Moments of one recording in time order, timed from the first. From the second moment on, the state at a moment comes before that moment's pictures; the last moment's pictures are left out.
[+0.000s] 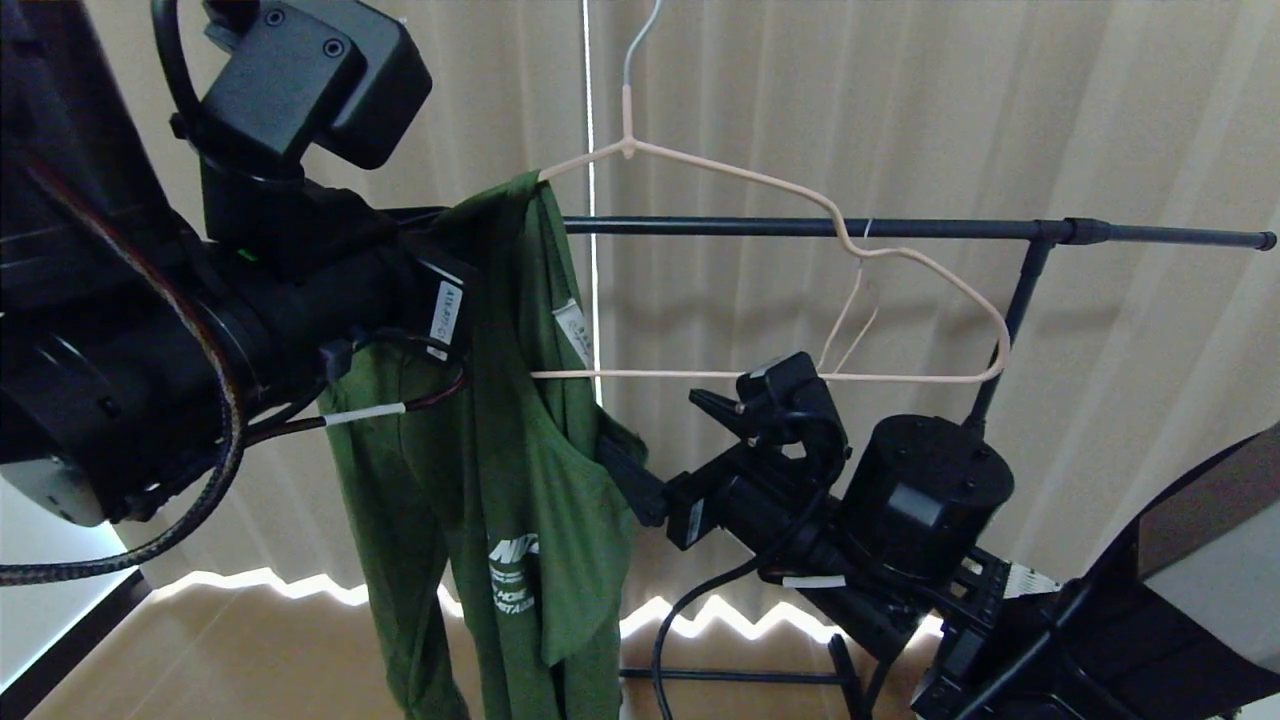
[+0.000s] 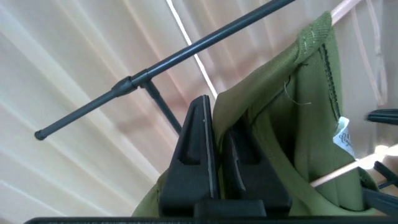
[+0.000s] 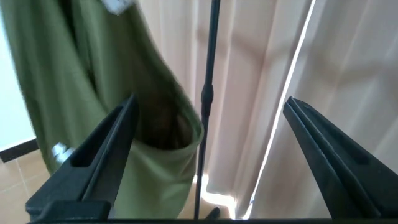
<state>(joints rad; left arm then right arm) -0.71 1.44 -1.01 -0.44 0.45 0.47 0.82 2.02 -0.72 -1.35 -0.12 0.06</state>
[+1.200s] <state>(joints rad) -0.64 1.41 -0.92 -0.45 0.45 0.59 0.81 1.81 -0.34 -1.18 -0.16 0.06</state>
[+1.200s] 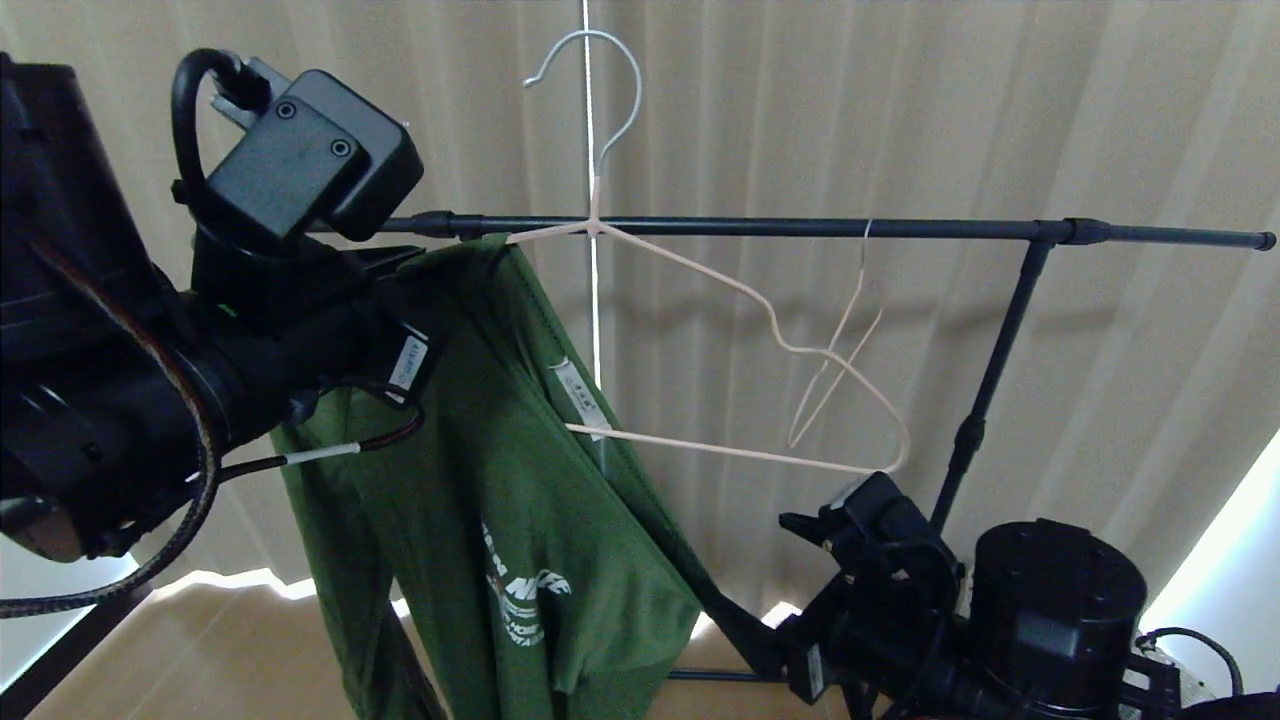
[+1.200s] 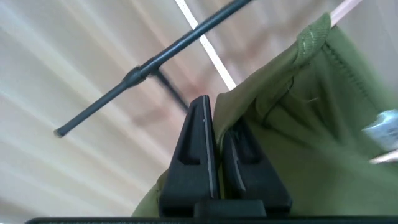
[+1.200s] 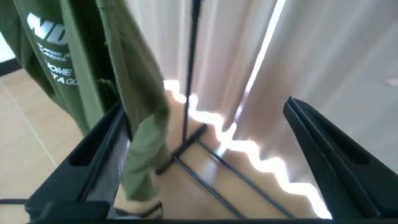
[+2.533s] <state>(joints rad) -0.57 1.35 -0.70 -0.63 0.44 0.72 0.52 1.52 -0.51 -0.83 -0.16 0.05</state>
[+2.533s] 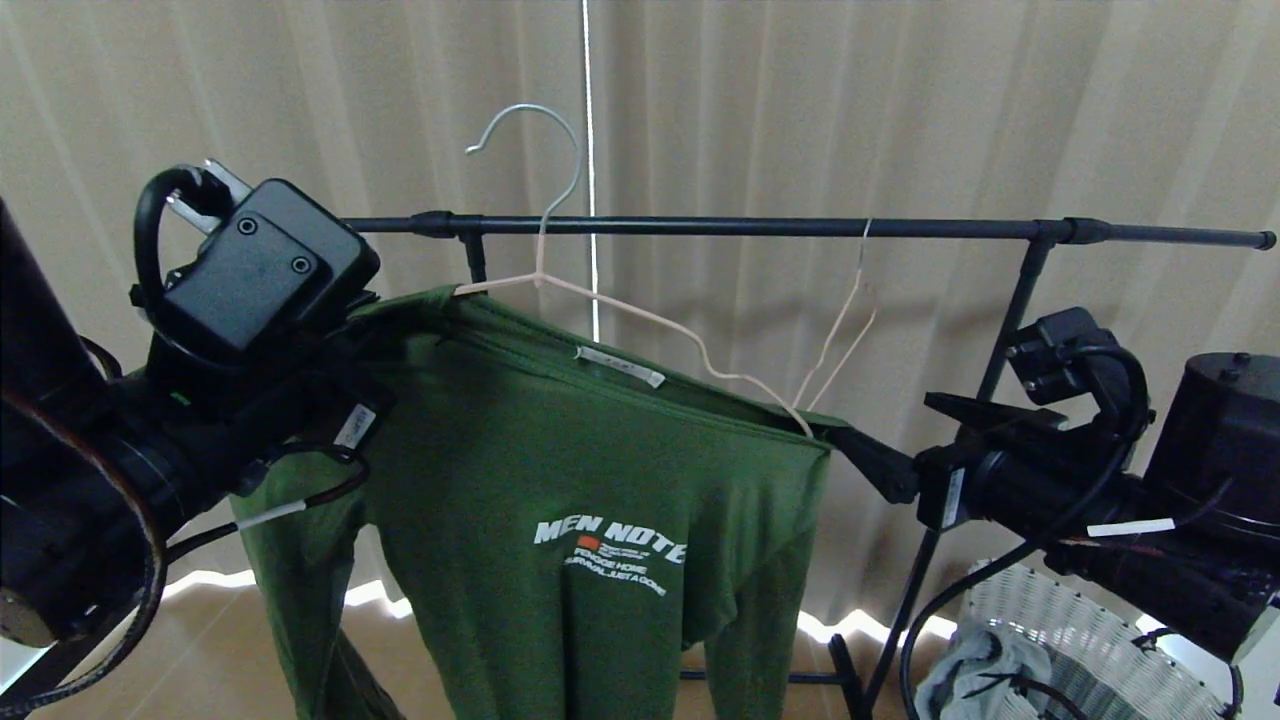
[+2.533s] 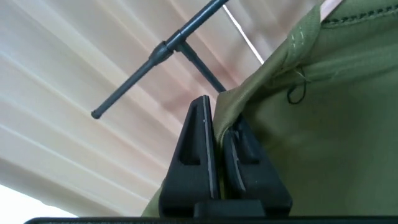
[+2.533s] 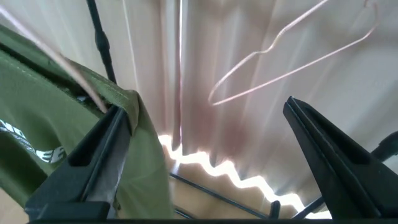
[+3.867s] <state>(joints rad) -0.57 1.43 -0.69 -0.63 0.56 0.62 0.86 1.48 -0.83 -0.44 -0.09 -0.10</state>
